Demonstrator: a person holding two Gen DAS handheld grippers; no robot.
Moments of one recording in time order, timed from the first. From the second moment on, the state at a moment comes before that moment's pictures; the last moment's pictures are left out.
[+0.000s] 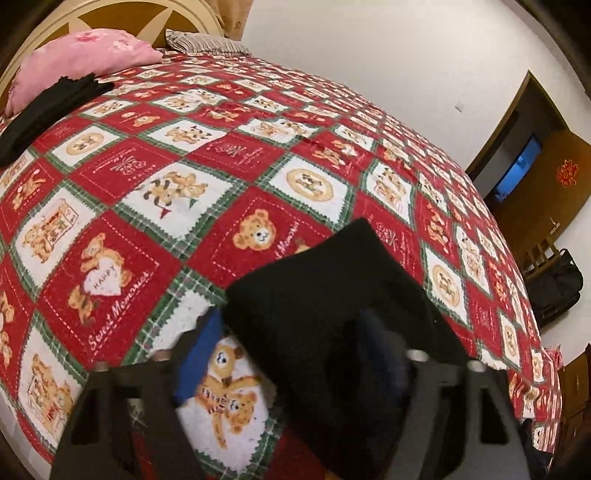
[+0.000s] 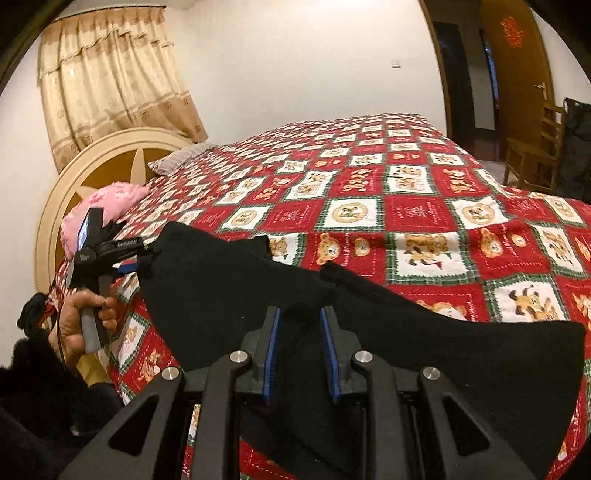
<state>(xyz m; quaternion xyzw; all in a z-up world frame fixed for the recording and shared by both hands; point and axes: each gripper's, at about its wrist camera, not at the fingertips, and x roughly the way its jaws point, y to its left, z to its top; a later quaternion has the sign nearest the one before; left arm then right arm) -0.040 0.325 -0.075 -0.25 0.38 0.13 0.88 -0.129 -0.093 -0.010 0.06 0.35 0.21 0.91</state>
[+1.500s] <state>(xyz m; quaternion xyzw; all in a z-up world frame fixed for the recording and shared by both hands) -0.157 -0.060 -0.023 0.23 0.28 -0.40 0.84 -0.164 -0.252 0.005 0.25 0.31 0.06 0.92</state>
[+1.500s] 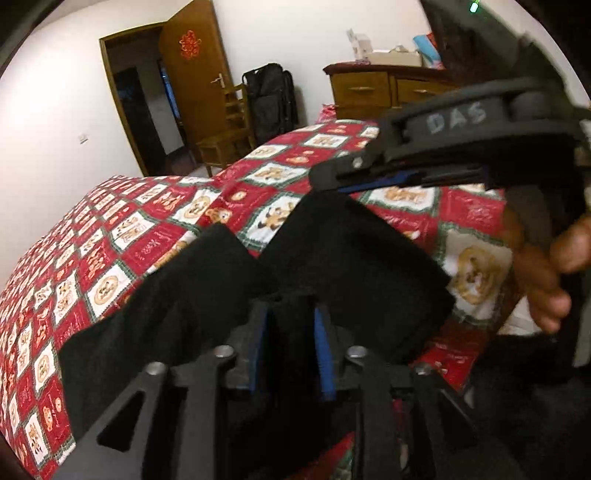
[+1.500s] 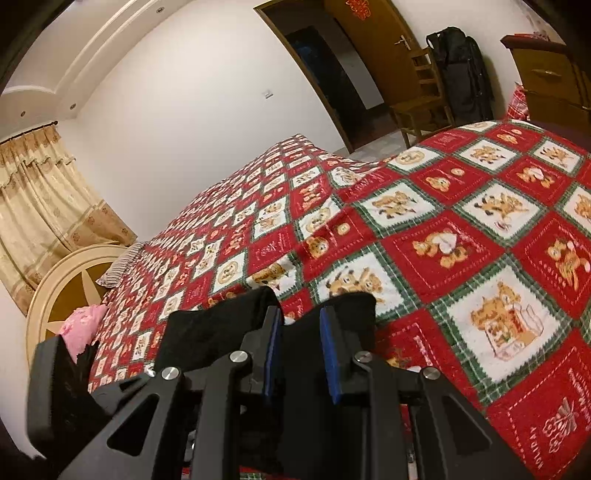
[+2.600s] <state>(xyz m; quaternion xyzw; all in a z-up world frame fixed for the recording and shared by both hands) -0.036 0.134 -0.021 -0.06 0.40 -0.09 0.91 -0.138 -0.164 -0.021 0.15 0.39 0.14 0.90</state>
